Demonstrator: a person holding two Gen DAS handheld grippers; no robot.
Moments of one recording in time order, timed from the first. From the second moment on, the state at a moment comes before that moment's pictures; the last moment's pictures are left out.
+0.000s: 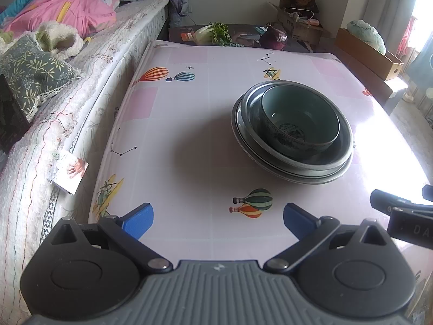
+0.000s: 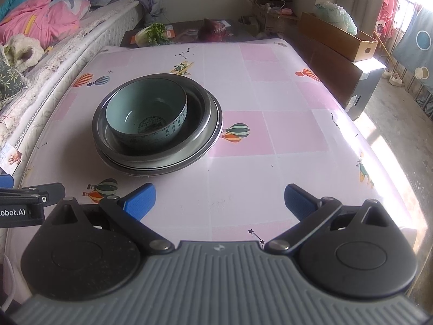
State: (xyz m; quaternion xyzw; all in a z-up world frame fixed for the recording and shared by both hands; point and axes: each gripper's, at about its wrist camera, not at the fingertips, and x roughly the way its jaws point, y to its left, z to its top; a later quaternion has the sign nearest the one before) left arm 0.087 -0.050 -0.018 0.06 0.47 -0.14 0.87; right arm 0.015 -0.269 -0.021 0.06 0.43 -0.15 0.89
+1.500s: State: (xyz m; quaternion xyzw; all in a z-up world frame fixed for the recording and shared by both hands) left arm 0.089 -0.047 -0.020 0.06 0.47 -0.13 0.87; right arm 0.014 -0.268 -0.021 0.06 0.44 -0.15 0.89
